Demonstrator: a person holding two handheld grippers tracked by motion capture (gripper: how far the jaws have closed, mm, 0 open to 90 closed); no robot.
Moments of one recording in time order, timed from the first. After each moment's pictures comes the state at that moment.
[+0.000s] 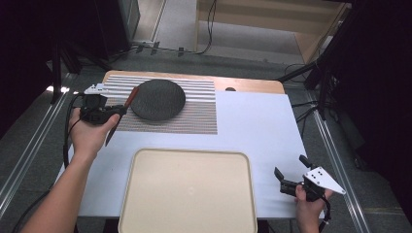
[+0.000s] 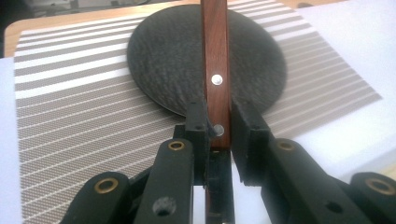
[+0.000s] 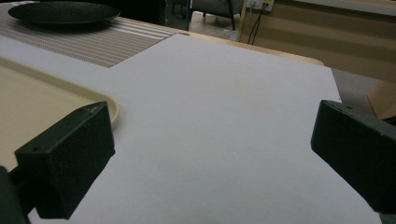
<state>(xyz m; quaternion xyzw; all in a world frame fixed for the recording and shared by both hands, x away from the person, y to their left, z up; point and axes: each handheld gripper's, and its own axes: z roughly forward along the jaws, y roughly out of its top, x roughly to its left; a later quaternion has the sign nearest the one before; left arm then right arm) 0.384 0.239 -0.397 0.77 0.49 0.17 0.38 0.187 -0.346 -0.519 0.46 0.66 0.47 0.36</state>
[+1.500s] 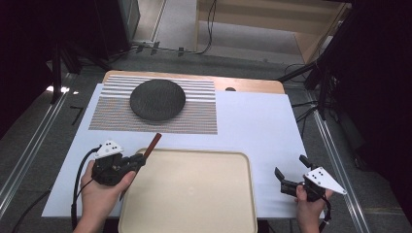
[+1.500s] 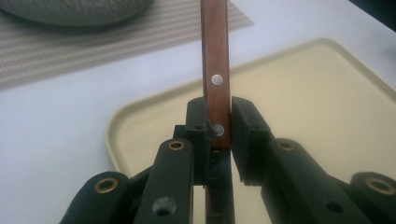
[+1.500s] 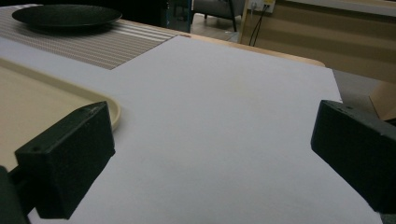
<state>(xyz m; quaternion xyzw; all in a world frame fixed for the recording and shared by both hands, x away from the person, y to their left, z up) 0.245 0.194 -0.431 0.79 0.44 0.11 0.42 0.187 -0.347 -0.518 0.46 0.66 0.47 0.36</state>
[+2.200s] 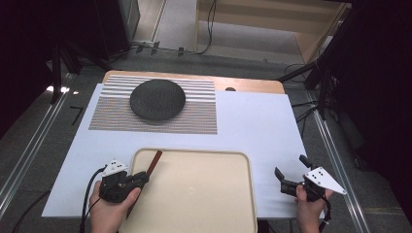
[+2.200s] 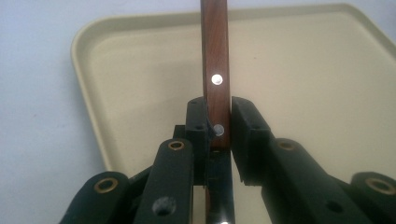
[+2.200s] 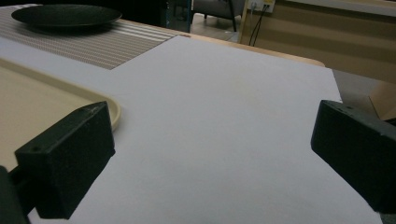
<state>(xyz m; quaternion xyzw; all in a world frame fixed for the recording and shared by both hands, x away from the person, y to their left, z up) 0.223 0.193 -0.484 0.77 0.49 0.08 0.40 0.187 -0.347 -0.518 0.47 0.66 0.47 0.36</state>
